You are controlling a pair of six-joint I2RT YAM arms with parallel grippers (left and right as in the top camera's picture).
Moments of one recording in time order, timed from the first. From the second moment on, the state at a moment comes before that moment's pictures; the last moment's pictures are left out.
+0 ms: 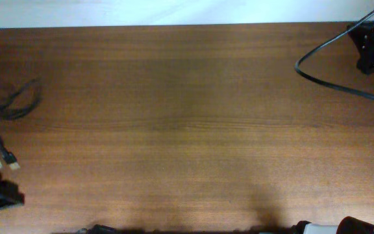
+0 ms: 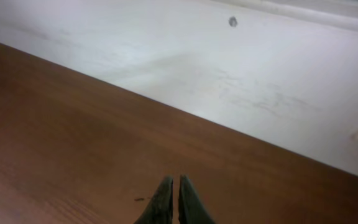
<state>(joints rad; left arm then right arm) -0.27 0.92 2.09 -1.20 -0.47 0.05 -0.35 1.53 2.00 -1.05 -0.68 -0.43</state>
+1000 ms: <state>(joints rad) -0.56 1.62 2.69 -1.45 -0.16 0.12 0.26 1.56 1.93 -1.28 -0.43 -0.16</state>
